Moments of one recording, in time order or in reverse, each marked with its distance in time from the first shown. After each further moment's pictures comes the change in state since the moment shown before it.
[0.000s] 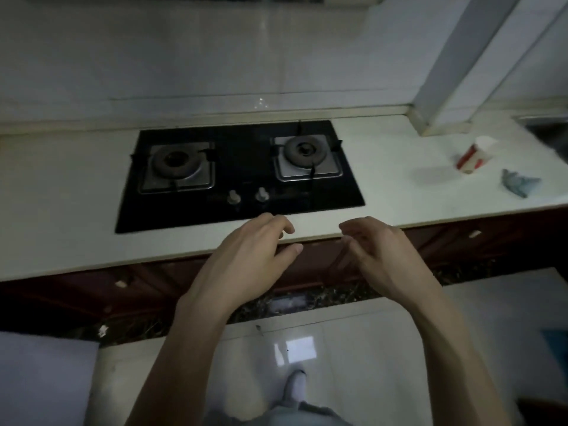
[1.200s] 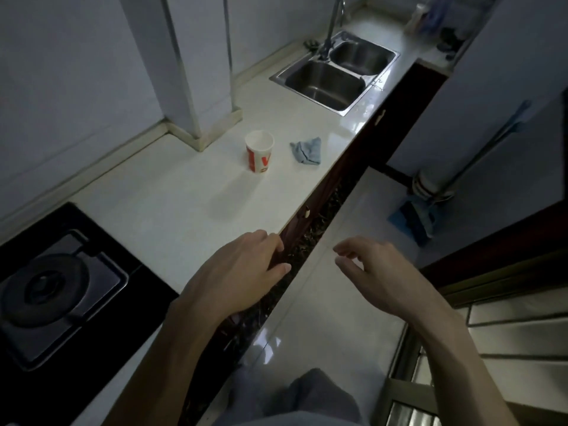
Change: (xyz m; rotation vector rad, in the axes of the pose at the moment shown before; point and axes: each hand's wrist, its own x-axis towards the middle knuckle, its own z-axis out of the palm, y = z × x) left_hand 0.355 0.304 0.178 0.228 -0.565 0.677; right_hand 0.037 0.331 -0.196 -0.085 0.170 0.687
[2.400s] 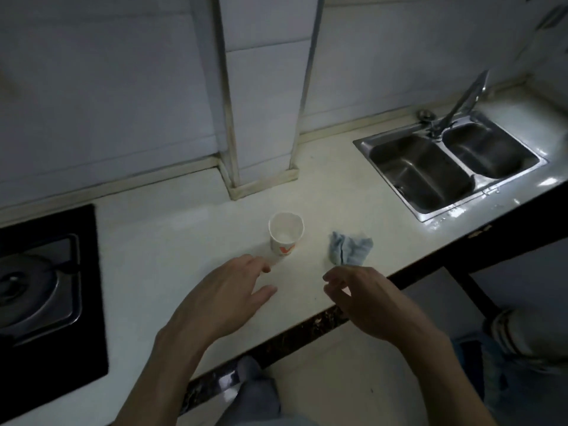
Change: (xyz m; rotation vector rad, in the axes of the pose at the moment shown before) left_hand 0.202 -0.037 -0.034 -0.180 0.201 -0.481; right_hand 0.308 0.043 -0.069 -0.127 -0.346 -0.444
